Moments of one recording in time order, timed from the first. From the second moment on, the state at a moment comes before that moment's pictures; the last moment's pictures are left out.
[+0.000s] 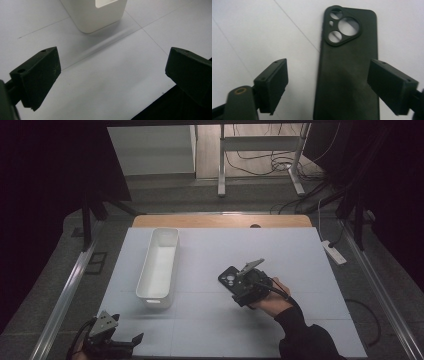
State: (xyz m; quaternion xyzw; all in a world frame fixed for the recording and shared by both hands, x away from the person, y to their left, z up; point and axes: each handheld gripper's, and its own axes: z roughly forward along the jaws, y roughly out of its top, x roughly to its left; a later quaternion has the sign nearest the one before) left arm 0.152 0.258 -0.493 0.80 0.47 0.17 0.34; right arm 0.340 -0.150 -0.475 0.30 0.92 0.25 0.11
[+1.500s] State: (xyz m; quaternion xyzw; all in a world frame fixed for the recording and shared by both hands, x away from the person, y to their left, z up) left arm 0.151 0.258 -0.493 0.80 0.47 0.17 0.34; right arm 0.363 -0.166 -0.518 0.33 0.91 0.22 0.09
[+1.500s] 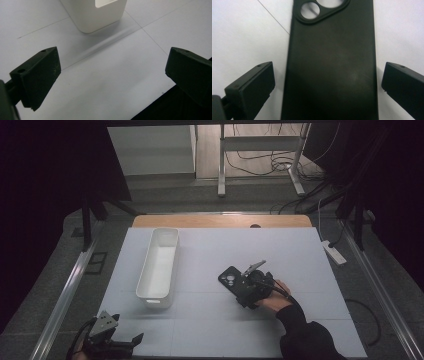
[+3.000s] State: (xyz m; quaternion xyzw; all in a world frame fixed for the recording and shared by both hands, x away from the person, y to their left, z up) left arm 0.154 0.260 -0.493 0.81 0.45 0.12 0.36; right arm 0.356 -0.167 -0.506 0.33 0.91 0.22 0.10
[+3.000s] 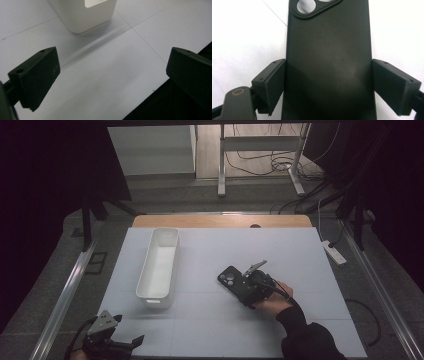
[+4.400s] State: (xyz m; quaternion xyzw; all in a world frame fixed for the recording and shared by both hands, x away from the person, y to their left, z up) left arm 0.193 0.226 -0.452 0.80 0.37 0.10 0.46; right arm 0.306 -0.210 -0.462 0.28 0.90 0.33 0.08
